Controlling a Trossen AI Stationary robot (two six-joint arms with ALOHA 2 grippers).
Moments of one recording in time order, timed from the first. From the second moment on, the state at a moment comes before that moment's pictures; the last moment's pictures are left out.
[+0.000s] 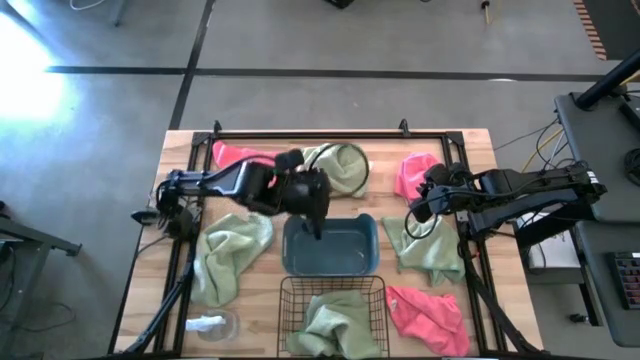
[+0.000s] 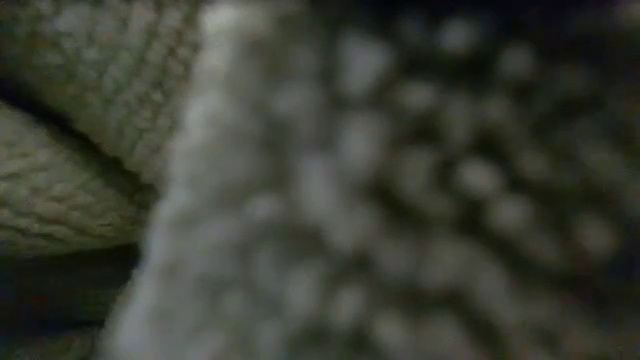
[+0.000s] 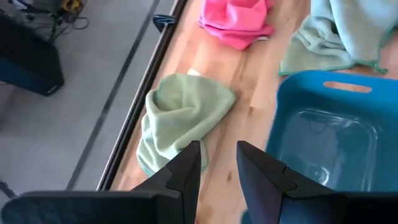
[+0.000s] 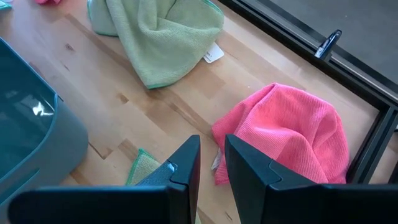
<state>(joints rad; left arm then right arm) -0.16 1.93 2.31 -1.42 -0.58 -0.26 0.13 0.92 0.93 -1.12 0.57 0.81</state>
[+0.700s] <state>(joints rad) 0.19 1.75 1.74 -0.88 -0.12 0.05 0.13 0.92 0.93 -1.12 0.57 0.81</state>
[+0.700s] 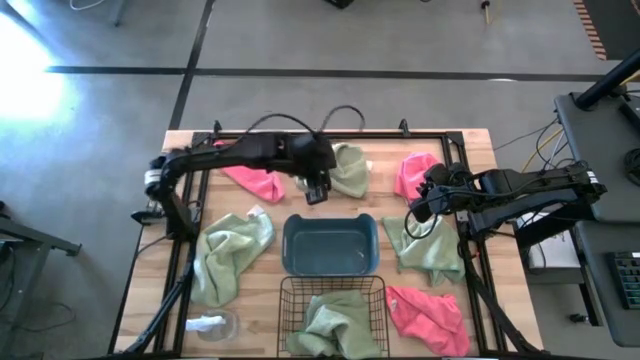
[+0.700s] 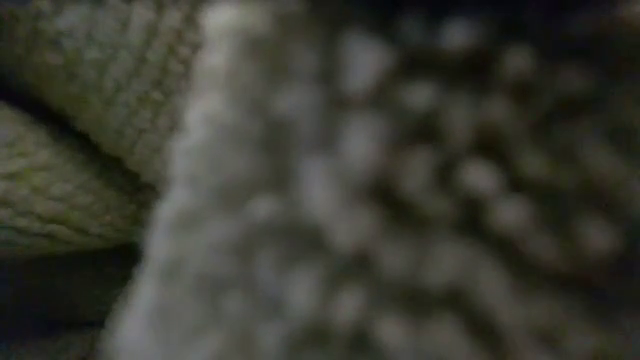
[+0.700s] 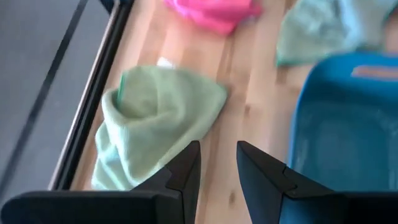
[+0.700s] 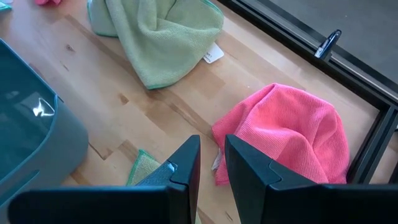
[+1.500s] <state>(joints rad) 0.44 1.62 1.21 -0.33 0.15 0.04 0.13 0.92 0.93 -1.12 0.58 0.84</state>
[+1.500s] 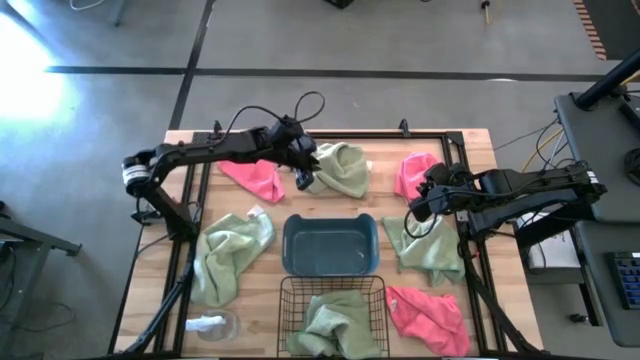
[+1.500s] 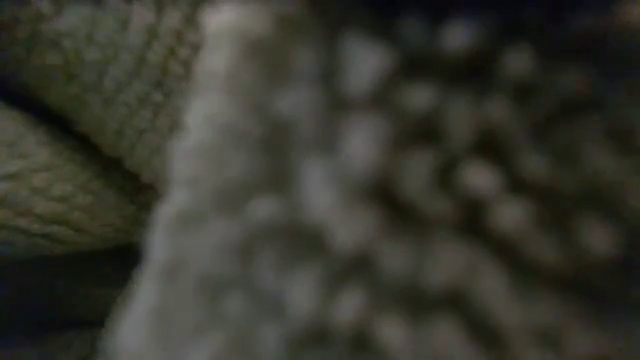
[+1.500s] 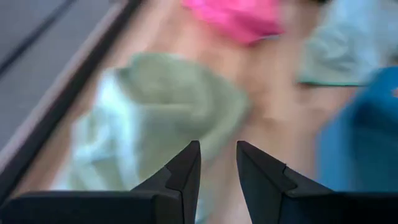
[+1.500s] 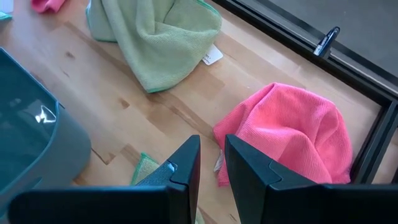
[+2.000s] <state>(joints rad) 0.50 1.69 1.21 -0.36 0.13 -0.02 0.13 0.92 0.93 -1.12 0.58 0.88</state>
